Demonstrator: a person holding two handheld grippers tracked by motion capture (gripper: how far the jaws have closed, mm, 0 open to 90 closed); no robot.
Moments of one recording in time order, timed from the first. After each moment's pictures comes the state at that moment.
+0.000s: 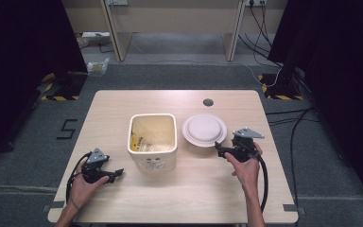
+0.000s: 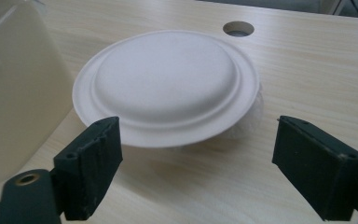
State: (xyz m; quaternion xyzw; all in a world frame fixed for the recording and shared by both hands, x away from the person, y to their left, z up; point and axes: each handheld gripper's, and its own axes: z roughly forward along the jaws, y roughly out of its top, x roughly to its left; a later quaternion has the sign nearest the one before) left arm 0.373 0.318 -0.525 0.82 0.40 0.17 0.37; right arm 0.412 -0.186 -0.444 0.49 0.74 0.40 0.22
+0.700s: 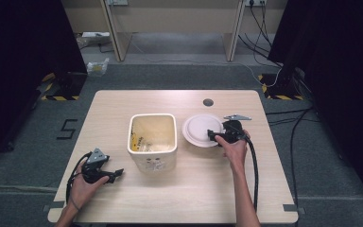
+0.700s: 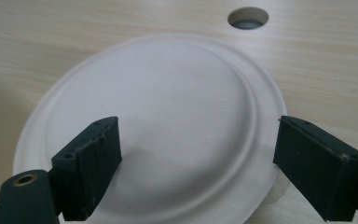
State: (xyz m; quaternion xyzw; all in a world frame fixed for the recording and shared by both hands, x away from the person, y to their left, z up) left arm 0.373 0.318 -0.525 0.82 0.40 0.17 0.37; right arm 0.482 -0.169 -0.466 0.53 0.73 0.39 0.18
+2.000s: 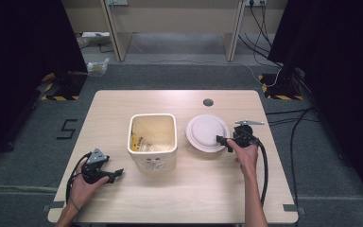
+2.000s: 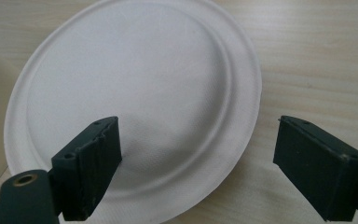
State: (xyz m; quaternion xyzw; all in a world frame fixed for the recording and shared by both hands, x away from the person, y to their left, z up) left arm 0.372 0.318 -0.524 0.82 0.40 0.17 0.37; right arm 0.471 -0.207 -0.477 0.55 0.73 0.40 0.12
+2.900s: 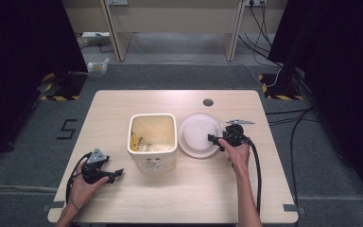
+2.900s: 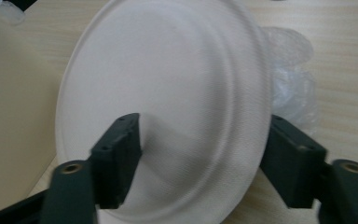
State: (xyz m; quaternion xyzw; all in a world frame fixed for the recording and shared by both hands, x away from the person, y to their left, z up) left arm 0.372 0.318 -0.525 0.82 0.40 0.17 0.37; right arm 0.474 -0.180 -0.478 0.51 0.74 0.42 0.11
